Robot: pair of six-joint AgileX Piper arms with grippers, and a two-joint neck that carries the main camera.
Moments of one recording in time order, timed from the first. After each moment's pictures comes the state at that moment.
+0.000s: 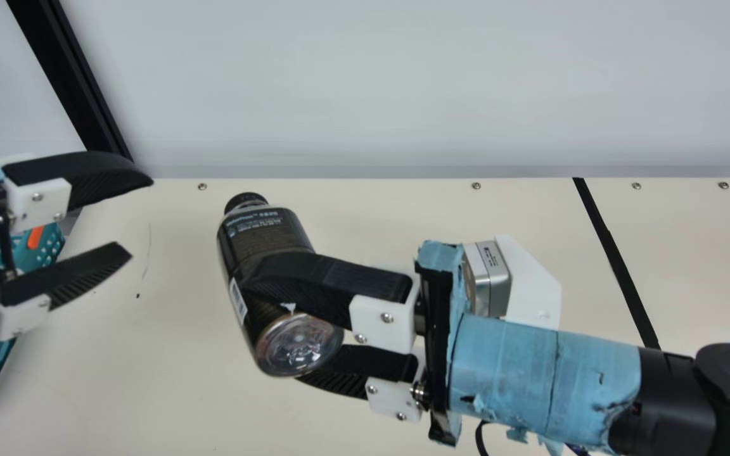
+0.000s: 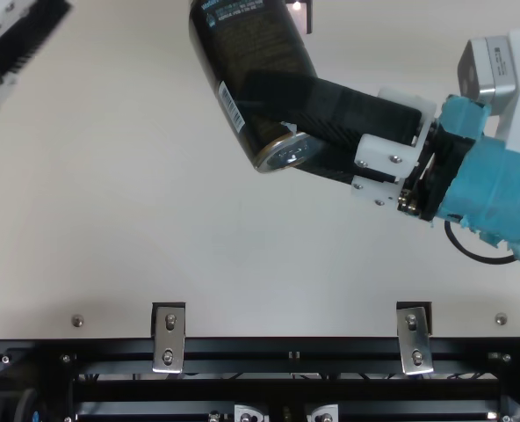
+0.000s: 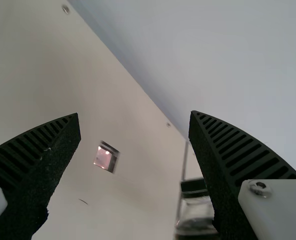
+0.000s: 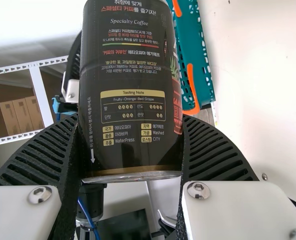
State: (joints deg) left arm 3.0 67.9 -46.4 -60.6 29.8 2.3; right arm 19.9 74.0 -42.7 98.4 49.0 -16.7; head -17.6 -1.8
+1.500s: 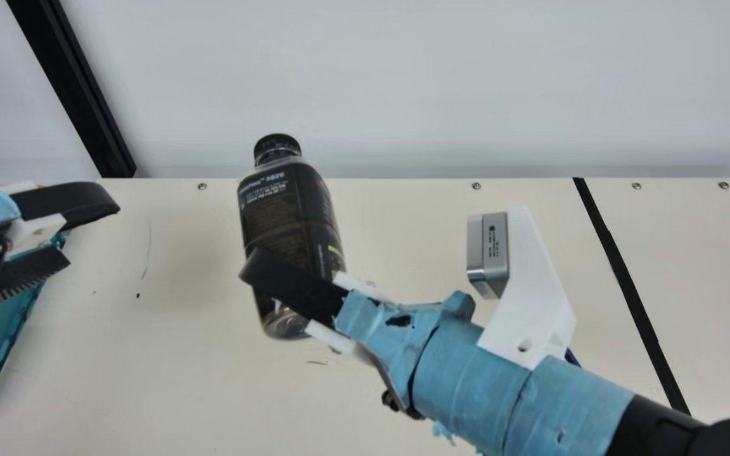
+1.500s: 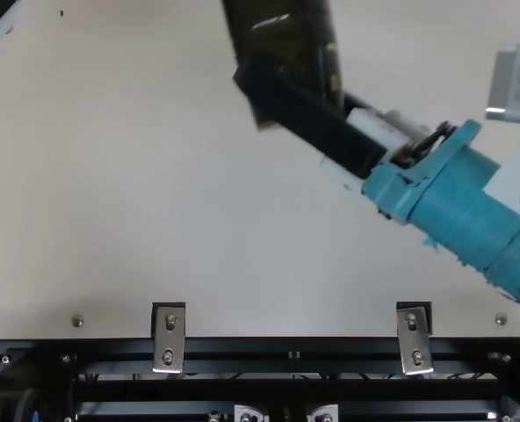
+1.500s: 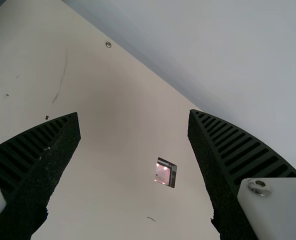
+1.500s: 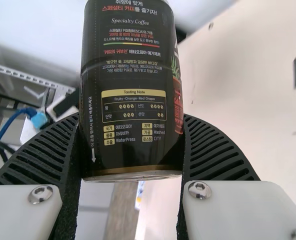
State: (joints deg) left arm 3.0 67.7 -46.4 -44.5 26.8 1.2; right arm 38.9 66.5 -45.1 89.8 9.0 -29.0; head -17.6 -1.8
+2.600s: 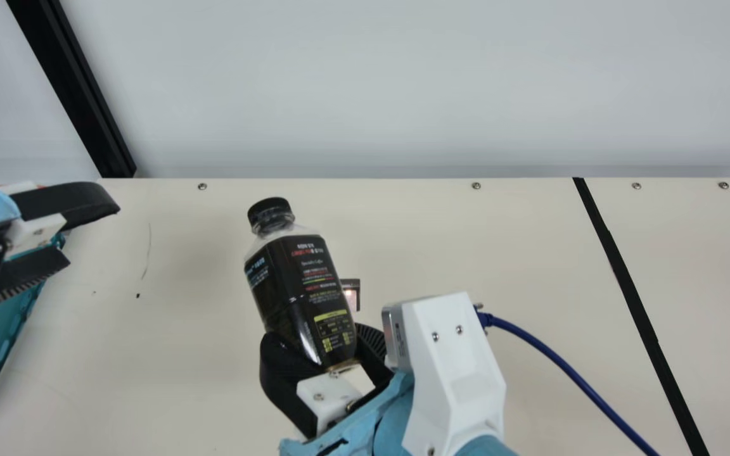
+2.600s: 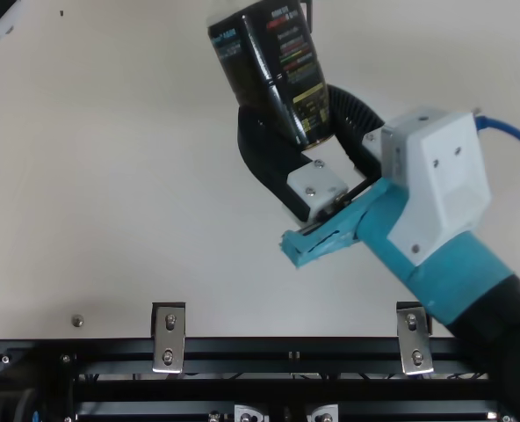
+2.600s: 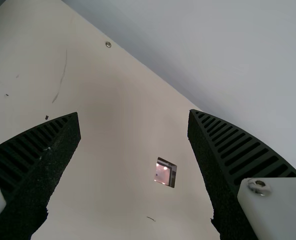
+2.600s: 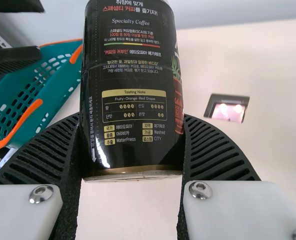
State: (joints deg) left arm 3.0 67.7 -46.4 -44.5 26.8 1.2; right arm 53.7 72.3 -37.9 70.1 -14.5 -38.0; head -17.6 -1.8
